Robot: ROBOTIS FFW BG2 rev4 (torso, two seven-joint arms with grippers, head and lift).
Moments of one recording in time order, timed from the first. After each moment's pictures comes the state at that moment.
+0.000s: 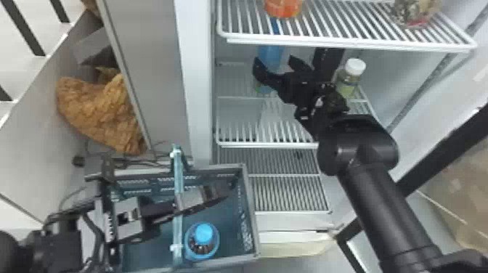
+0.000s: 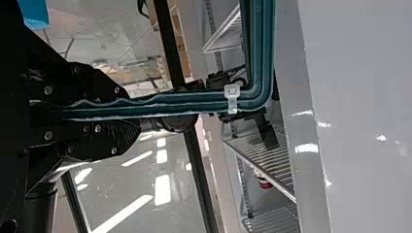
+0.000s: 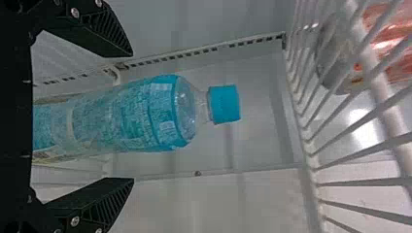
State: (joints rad) left arm 0.23 0.10 0.22 -1.90 1.11 1.41 -0.73; right arm -0.35 -0.12 0.20 -1.28 -0.29 0.14 0.18
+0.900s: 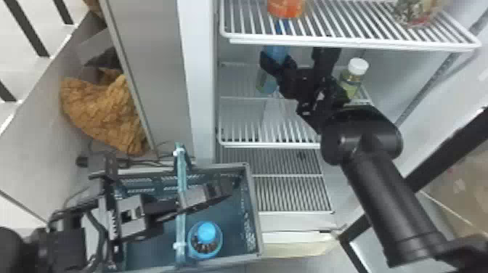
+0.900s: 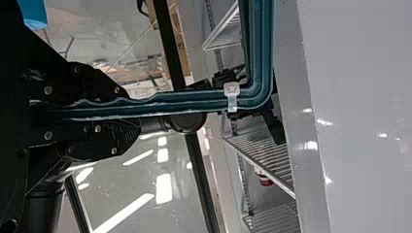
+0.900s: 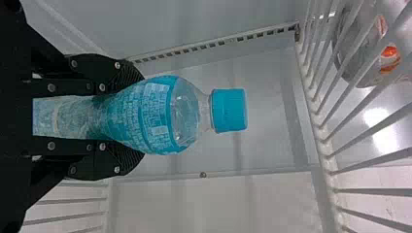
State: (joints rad) left arm 0.22 0.10 0.22 -1.90 1.11 1.41 -0.74; right arm -0.39 -0.13 0.22 -1.24 -0.32 0.22 0.18
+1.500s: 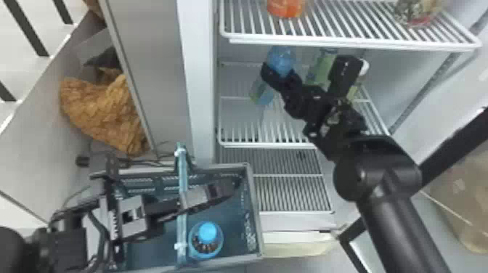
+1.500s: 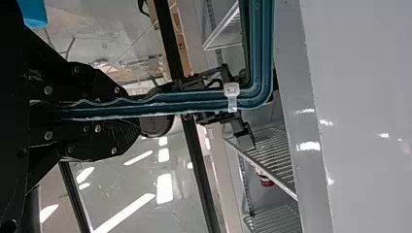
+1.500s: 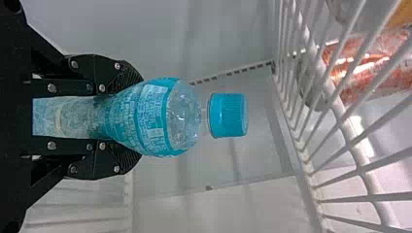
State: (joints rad) left arm 0.22 0.10 0.22 -1.90 1.11 1.41 -0.74; right arm -0.16 -0.15 0.15 -1.55 -0.38 0.24 0.25
